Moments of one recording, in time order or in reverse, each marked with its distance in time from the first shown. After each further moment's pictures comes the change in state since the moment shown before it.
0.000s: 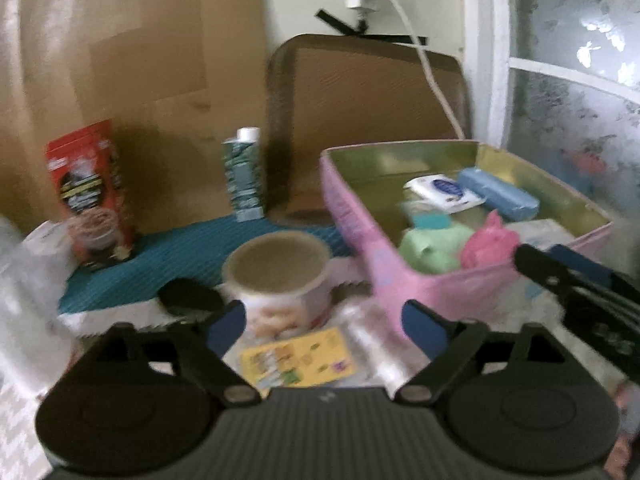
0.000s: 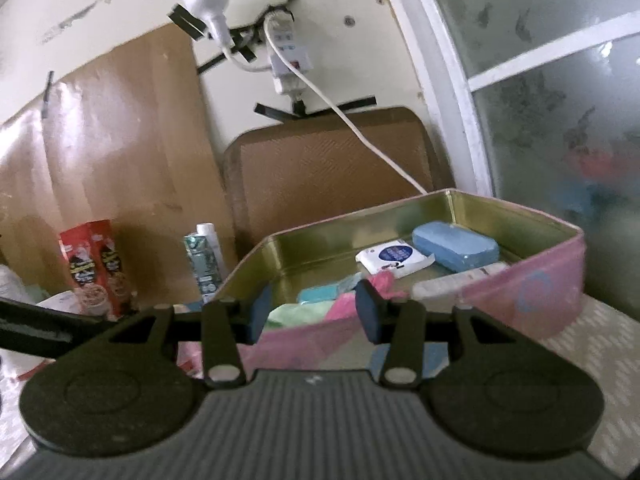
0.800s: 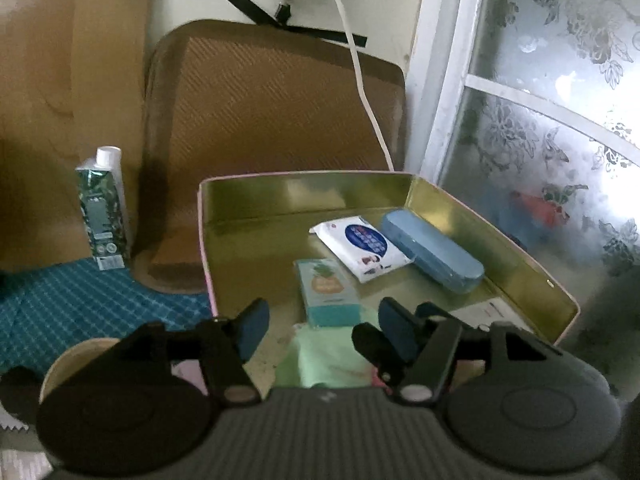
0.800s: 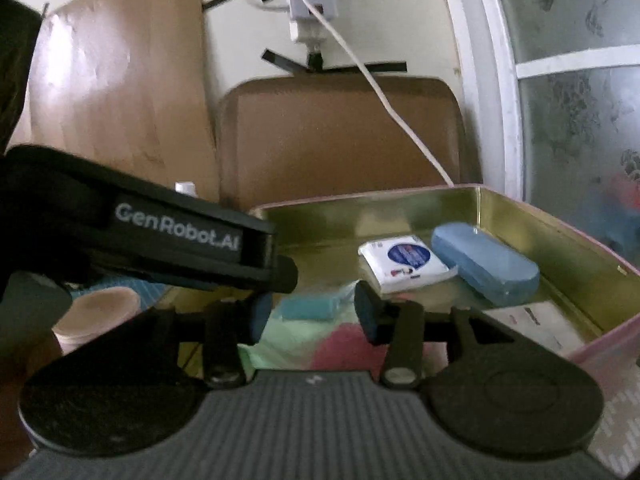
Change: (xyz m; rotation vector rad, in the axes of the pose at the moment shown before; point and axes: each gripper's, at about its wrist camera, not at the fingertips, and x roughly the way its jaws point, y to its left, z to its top) left arm 0.095 -0.042 0.072 -0.048 0.000 -0.292; right arm 0.087 -0.013 0.014 -0.131 0.096 0.005
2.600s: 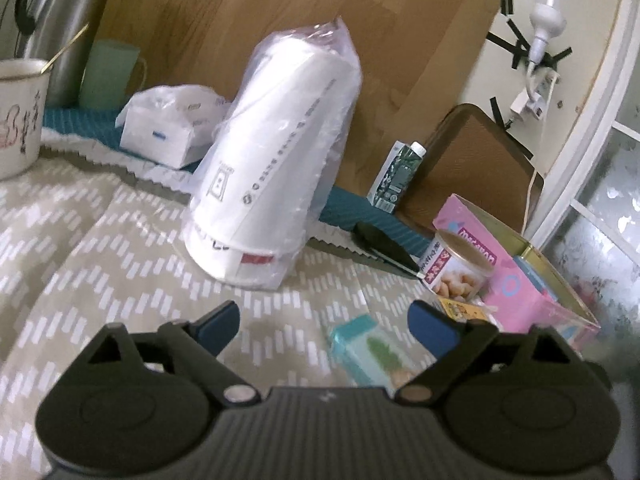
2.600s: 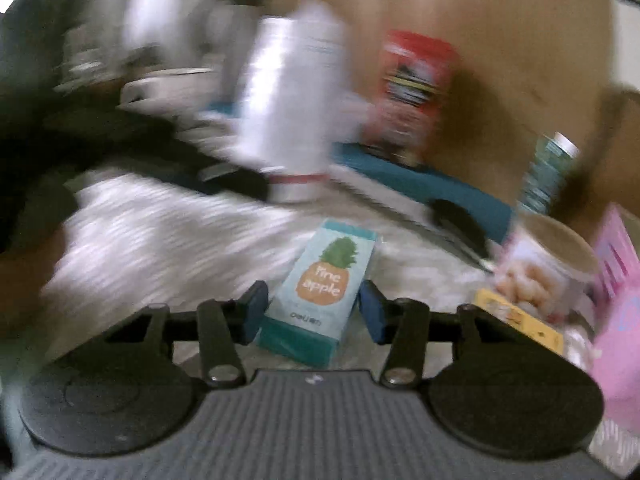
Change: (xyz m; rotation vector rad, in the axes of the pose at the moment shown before) left arm -0.219 0.225 -0.179 -0.442 -0.142 0.121; right arm -0.070 0.226 -0.058 -0.572 0.272 0.666
